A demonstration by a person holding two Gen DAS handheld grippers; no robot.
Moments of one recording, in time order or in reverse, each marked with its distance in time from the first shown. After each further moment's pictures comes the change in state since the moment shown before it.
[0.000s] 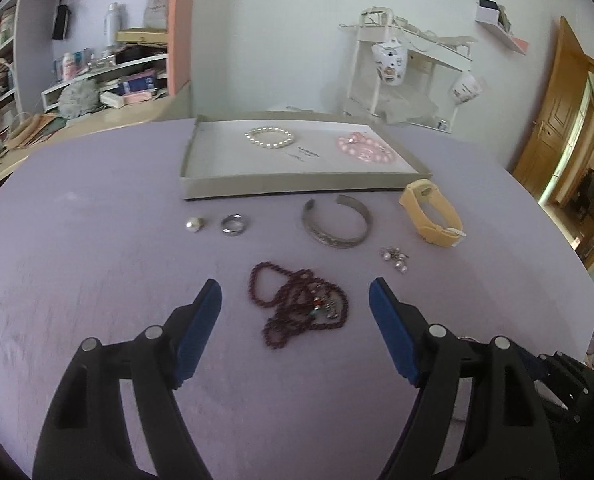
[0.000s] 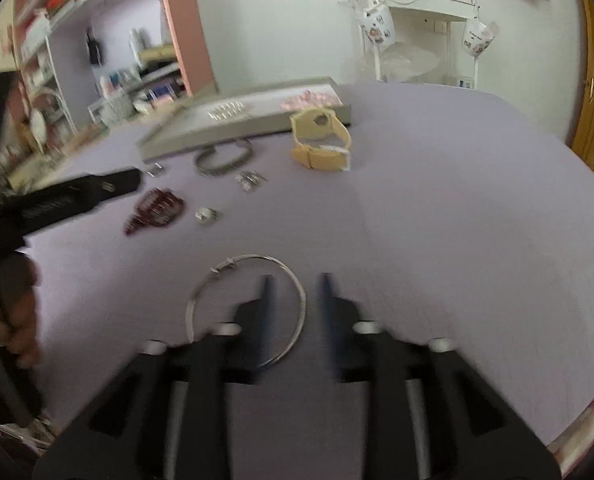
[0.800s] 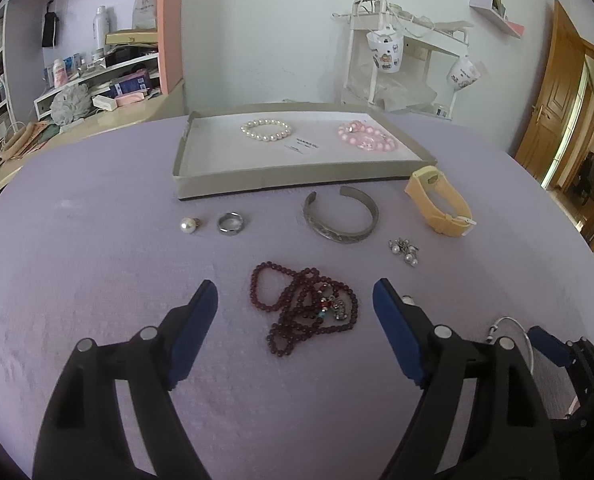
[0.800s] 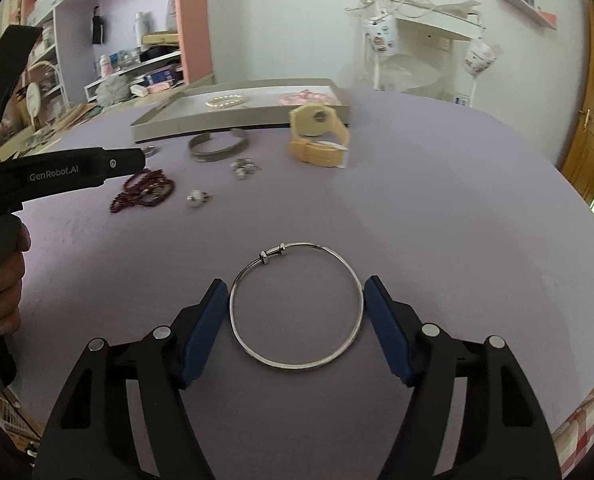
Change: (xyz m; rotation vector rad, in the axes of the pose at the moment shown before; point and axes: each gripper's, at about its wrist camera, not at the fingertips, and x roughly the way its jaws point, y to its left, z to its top) left arm 0.014 -0.001 -0.001 0.045 0.032 0.011; right arm 0.007 0.005 -0.008 -0.085 0.000 -0.086
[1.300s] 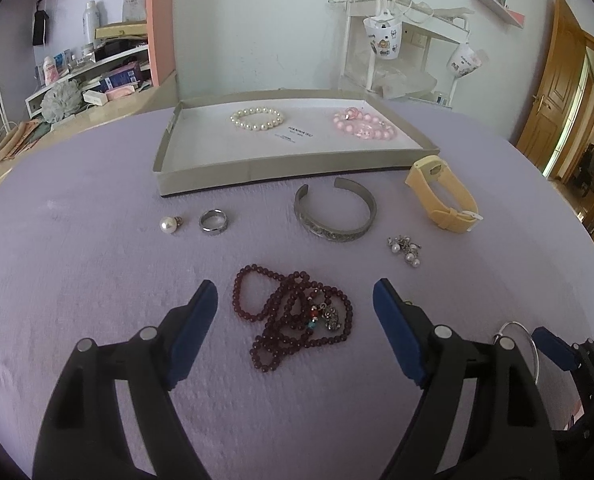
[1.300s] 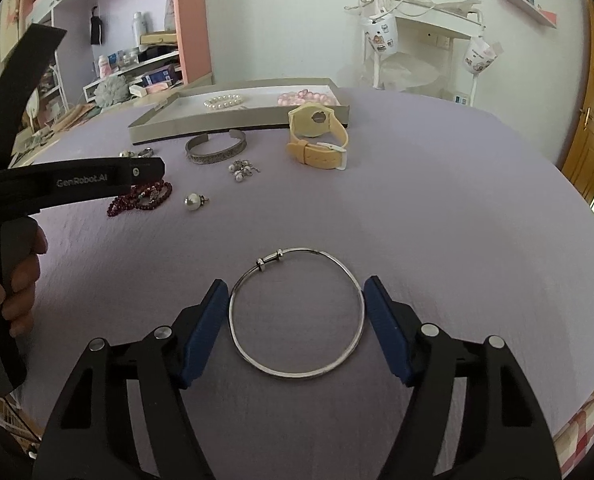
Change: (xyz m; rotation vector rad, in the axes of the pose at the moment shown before) left arm 0.017 -0.006 0.006 0.010 0.042 -0.004; right arm 0.004 0.002 0.005 -0.001 0.006 0.002
